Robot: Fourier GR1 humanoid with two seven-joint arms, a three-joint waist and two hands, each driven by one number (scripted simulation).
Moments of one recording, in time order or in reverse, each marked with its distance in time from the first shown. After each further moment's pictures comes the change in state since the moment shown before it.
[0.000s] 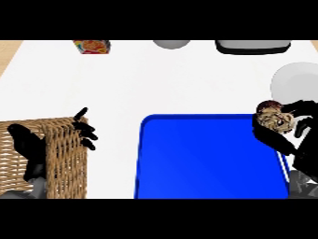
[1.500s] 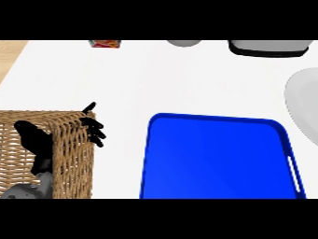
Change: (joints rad) left arm -0.048 -0.037 -0.012 -0.020 -0.040 -0.024 0.048; right arm -0.377 -0.352 -0.464 1.161 -0.606 0.275 -0.758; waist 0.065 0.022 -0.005
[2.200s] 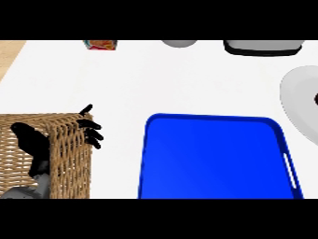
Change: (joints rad) left arm 0.021 -0.004 0.018 -0.001 -0.001 -0.005 0.008; right arm -0.095 -0.032 -0.274 0.232 -0.264 0.195 -0.386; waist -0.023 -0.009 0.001
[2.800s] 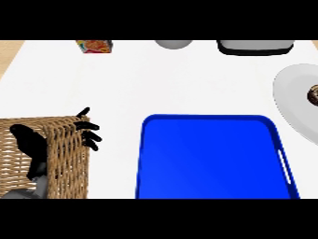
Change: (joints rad) left arm 0.019 0.001 0.010 0.010 -0.011 0.010 0.008; right arm 0.159 -0.108 -0.038 0.112 -0.061 0.437 -0.162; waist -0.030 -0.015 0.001
